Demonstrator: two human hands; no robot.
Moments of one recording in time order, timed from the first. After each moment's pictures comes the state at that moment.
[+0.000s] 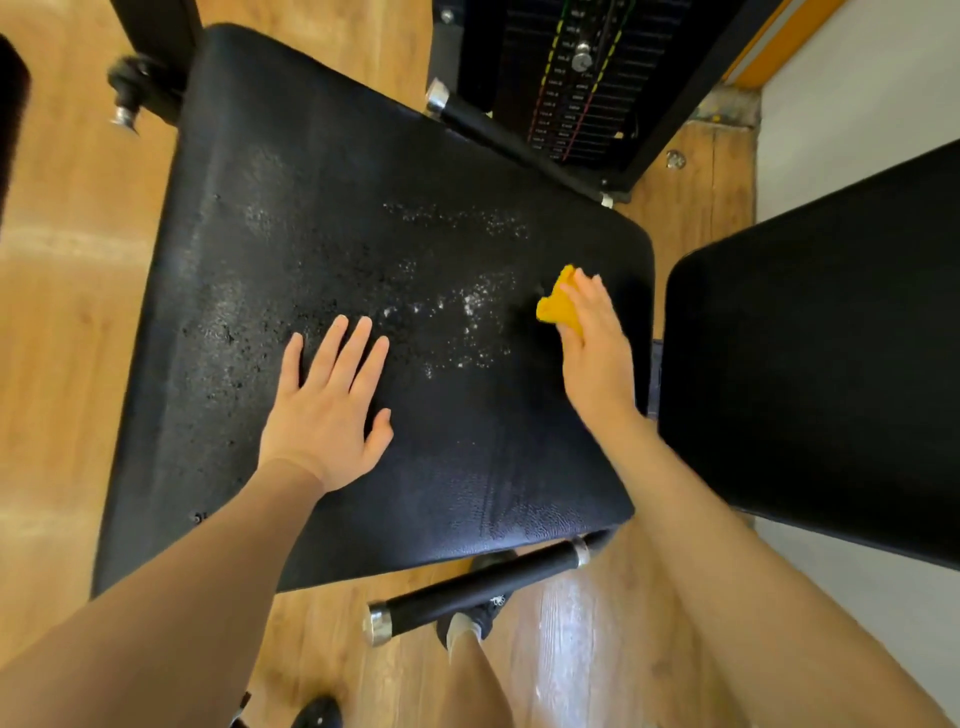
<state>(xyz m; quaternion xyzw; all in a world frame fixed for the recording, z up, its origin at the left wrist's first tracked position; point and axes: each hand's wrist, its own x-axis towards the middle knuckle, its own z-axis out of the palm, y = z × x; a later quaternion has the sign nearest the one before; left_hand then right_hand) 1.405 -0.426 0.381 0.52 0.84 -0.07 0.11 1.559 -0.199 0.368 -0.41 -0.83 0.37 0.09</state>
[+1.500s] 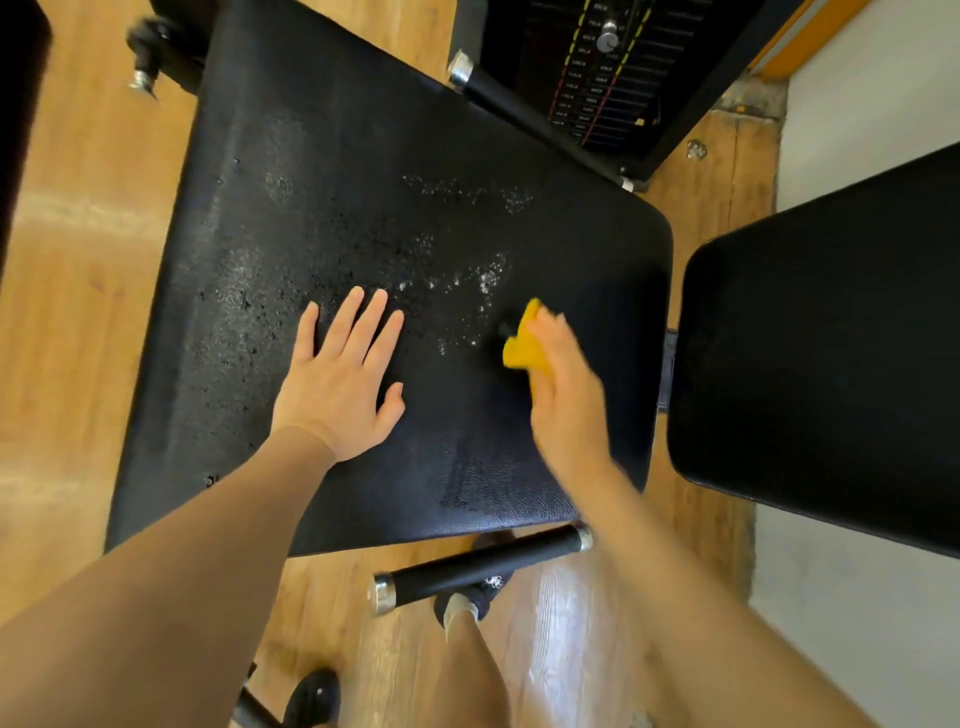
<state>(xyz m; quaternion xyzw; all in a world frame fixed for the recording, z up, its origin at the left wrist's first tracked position) 1.404 -0.427 0.379 0.52 0.84 -0.08 0.10 1.571 -0.271 0.379 -0.37 -0.80 0.45 0.14</state>
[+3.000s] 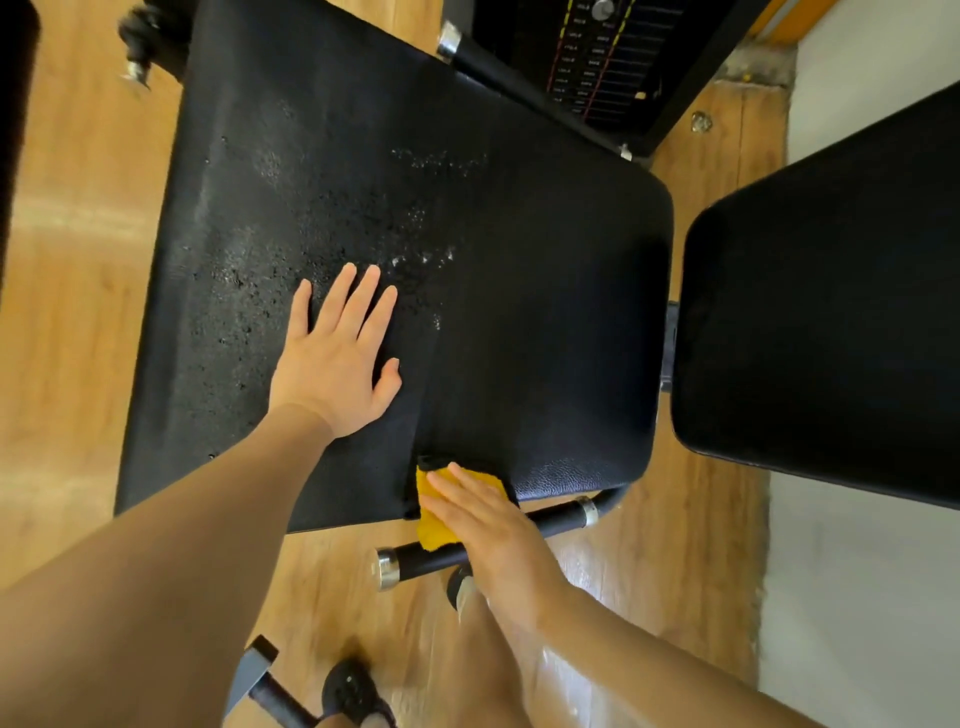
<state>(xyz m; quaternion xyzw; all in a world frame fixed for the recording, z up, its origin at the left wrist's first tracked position) 1.407 -0.426 0.380 0.51 0.85 -0.08 0.09 1.652 -0.388 0.364 -0.11 -0.90 0.43 0.00</state>
